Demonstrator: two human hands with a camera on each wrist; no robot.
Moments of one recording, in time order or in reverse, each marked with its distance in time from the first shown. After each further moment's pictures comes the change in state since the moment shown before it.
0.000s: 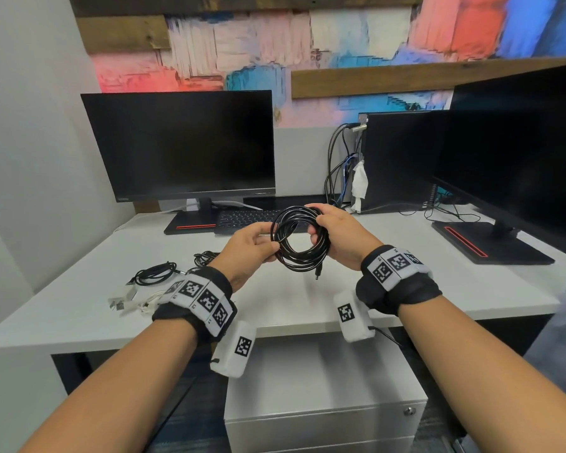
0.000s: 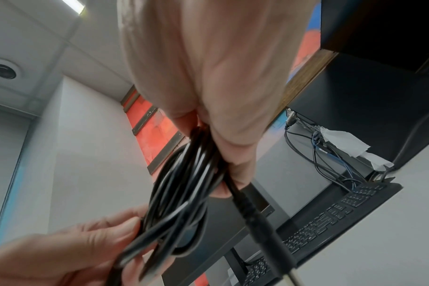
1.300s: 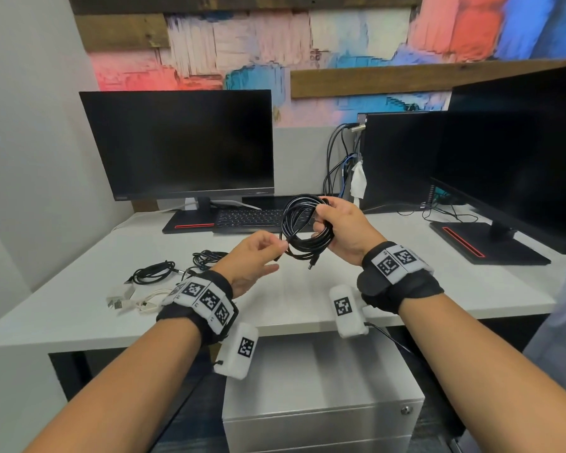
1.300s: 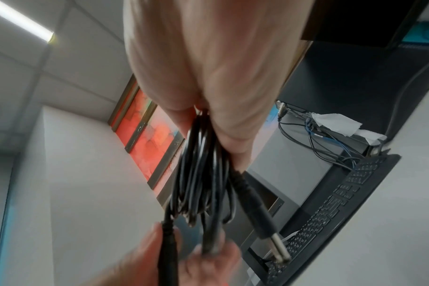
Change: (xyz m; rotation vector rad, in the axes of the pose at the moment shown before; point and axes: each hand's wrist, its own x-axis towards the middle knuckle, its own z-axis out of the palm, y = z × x) left_hand 0.001 -0.010 0.007 -0.162 -0.076 -0.101; right_hand 0.002 -0.003 -0.007 0.088 -0.050 -0.143
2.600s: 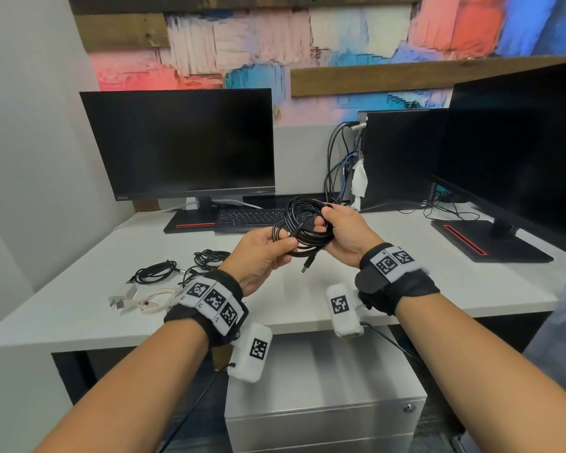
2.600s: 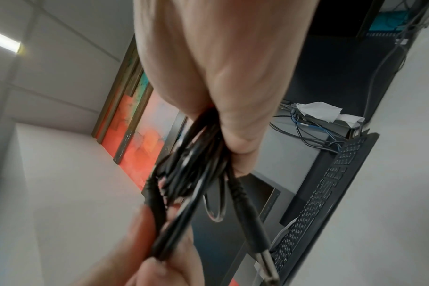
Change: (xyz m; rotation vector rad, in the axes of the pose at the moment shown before) left_hand -0.005 0.010 0.013 -0.215 -0.016 0.079; right_hand 0.001 0.008 0.003 0.283 0.119 0.137
